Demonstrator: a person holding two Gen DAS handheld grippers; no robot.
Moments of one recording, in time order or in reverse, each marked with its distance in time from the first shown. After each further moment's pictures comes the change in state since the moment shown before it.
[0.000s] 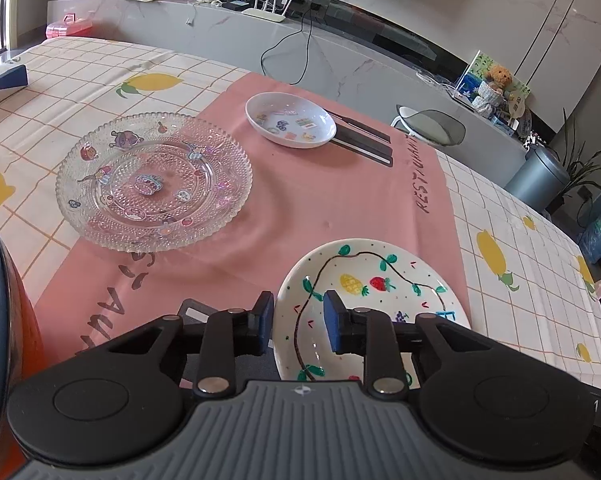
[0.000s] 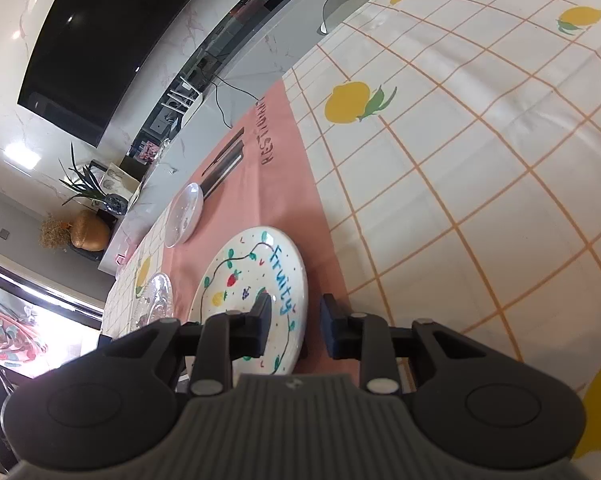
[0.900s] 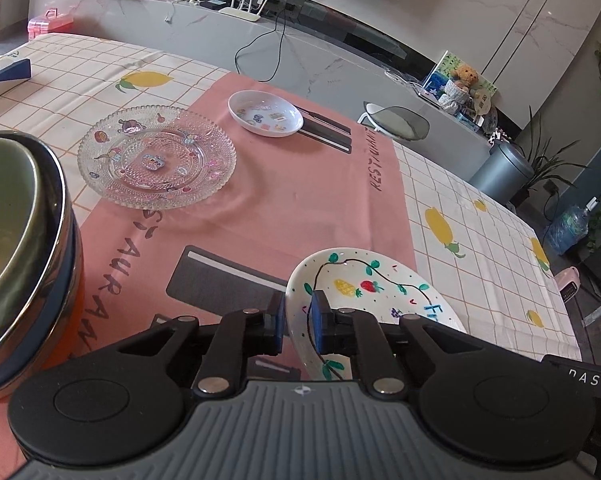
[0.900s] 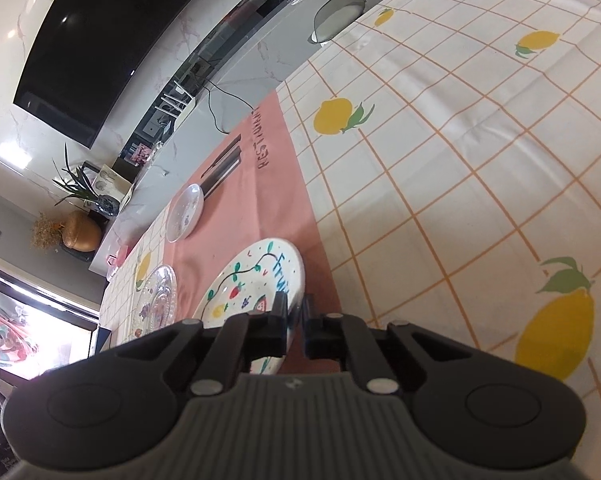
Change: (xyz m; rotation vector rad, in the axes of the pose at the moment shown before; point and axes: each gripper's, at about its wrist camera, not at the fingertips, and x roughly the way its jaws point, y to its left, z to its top) left arm -0.059 0.003 -0.026 0.011 0.013 -0.108; right arm -0.057 0.007 -0.014 -0.022 -0.023 -0.047
